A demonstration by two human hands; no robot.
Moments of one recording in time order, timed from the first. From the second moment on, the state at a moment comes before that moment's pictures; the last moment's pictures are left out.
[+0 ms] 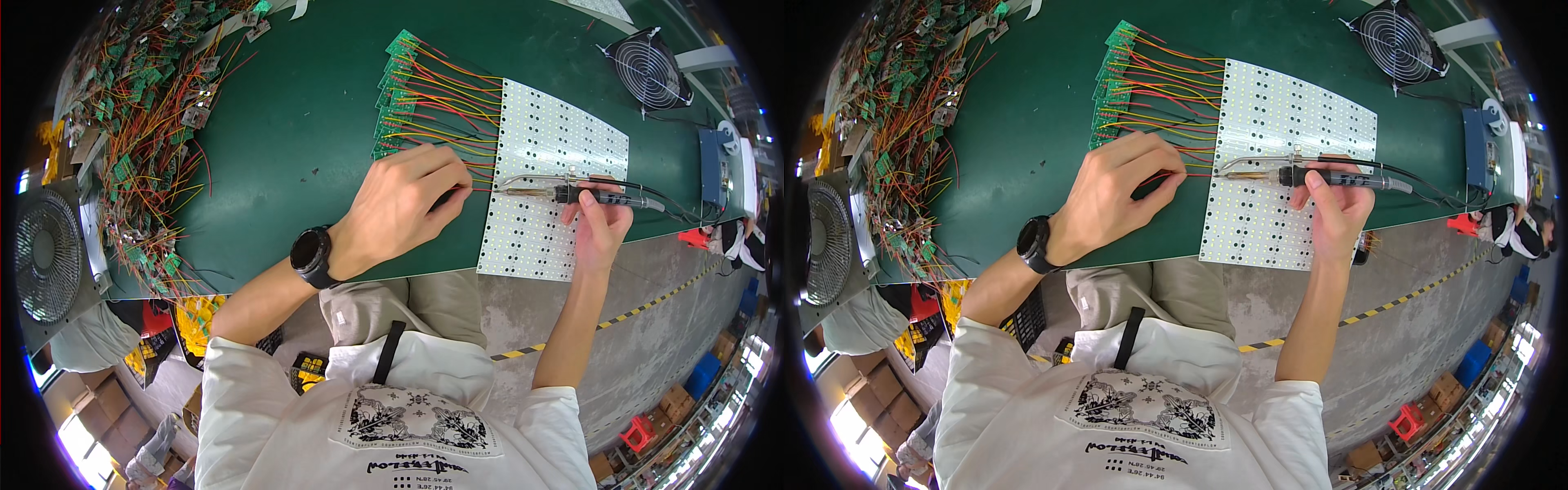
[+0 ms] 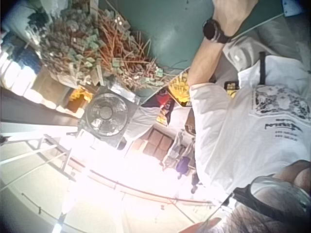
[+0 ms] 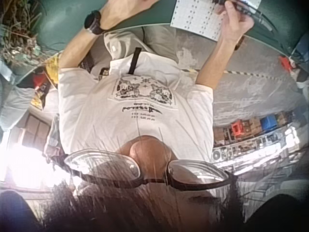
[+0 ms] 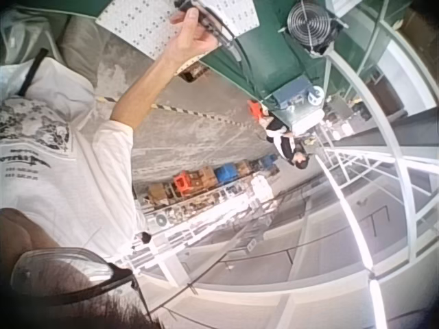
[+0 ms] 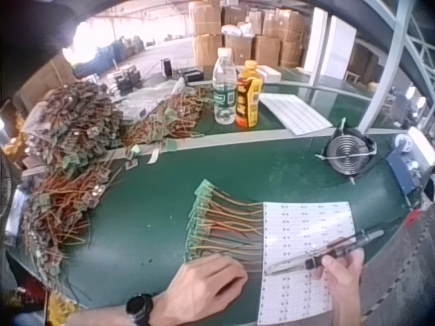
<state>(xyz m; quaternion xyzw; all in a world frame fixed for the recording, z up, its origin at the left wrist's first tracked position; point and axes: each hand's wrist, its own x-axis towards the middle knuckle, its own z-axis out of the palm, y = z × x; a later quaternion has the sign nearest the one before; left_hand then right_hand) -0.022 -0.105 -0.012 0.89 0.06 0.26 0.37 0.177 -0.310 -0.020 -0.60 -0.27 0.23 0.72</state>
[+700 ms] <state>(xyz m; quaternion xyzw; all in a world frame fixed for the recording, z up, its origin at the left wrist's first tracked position) -0.022 -0.104 -0.011 0.89 0.06 0.25 0.36 0.178 -0.311 -0.022 -0.60 -0.27 0.23 0.71</state>
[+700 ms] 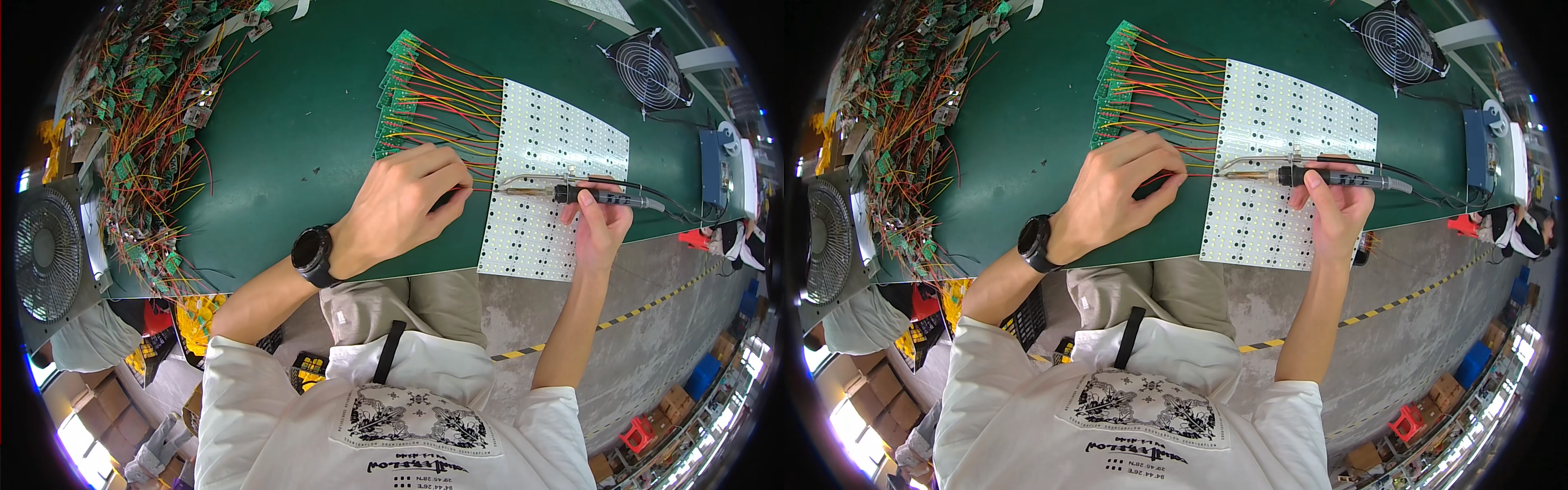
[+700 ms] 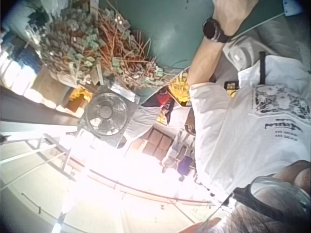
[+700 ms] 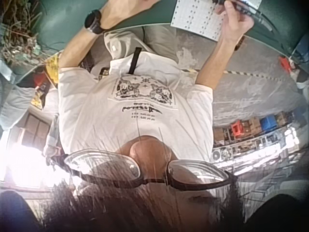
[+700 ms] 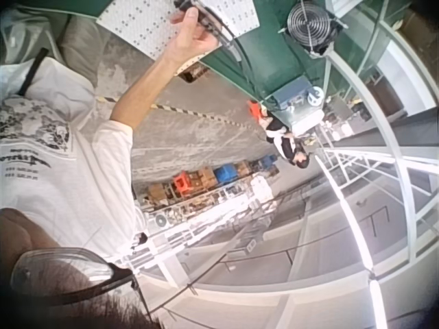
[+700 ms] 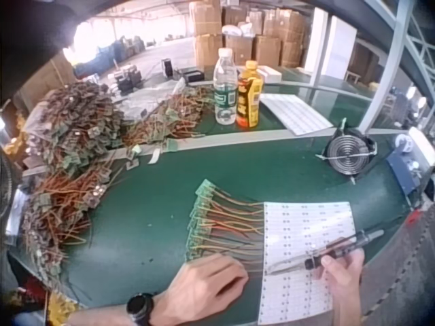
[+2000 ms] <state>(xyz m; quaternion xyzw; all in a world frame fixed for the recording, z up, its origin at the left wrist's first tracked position) -0.222 -0.143 0.024 0.90 0.24 0.35 0.13 0.192 -0.310 -0.036 -0.55 -0.23 0.21 0.77</state>
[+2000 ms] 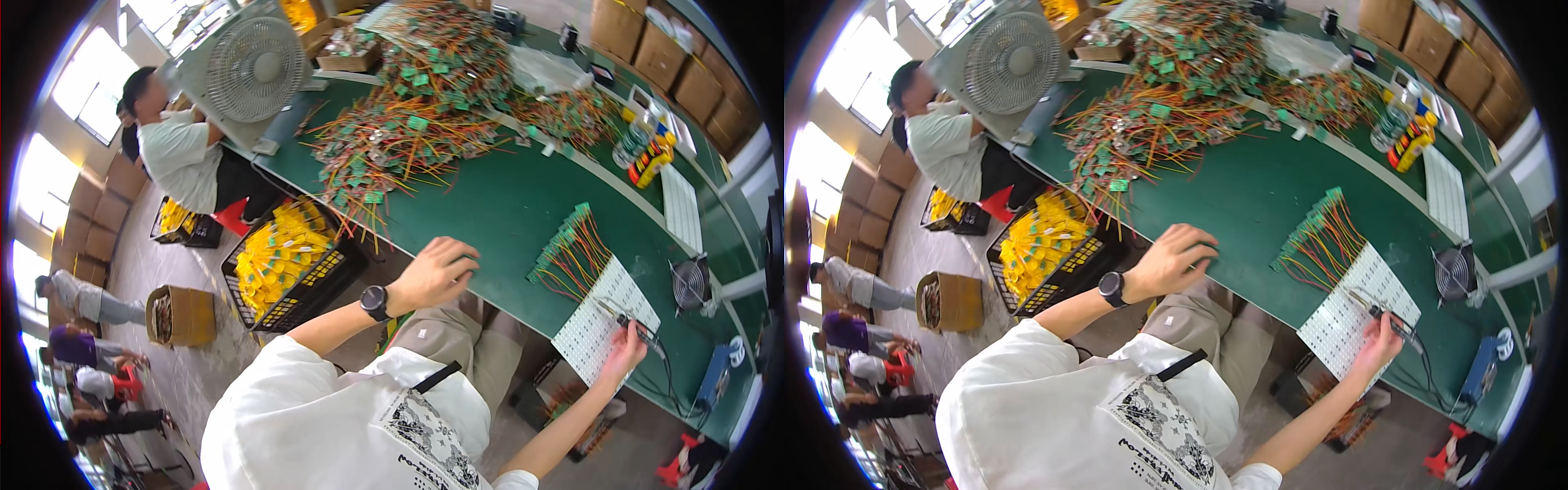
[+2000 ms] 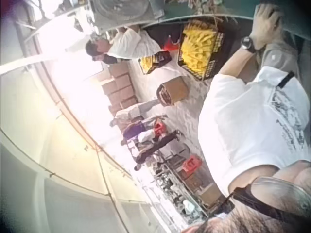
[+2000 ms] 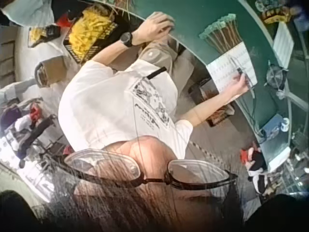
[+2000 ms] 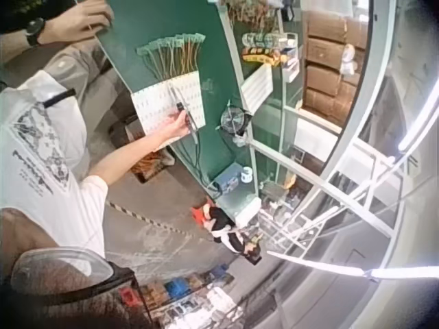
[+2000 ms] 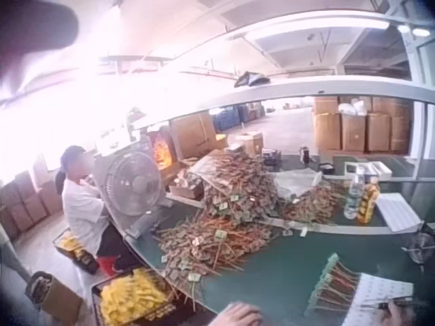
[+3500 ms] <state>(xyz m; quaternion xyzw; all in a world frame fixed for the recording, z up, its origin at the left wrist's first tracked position) -0.355 -0.034 0.040 0.70 0.55 0.42 0.19 0.181 -0.304 -0.025 -0.57 -0.23 0.22 0.76</state>
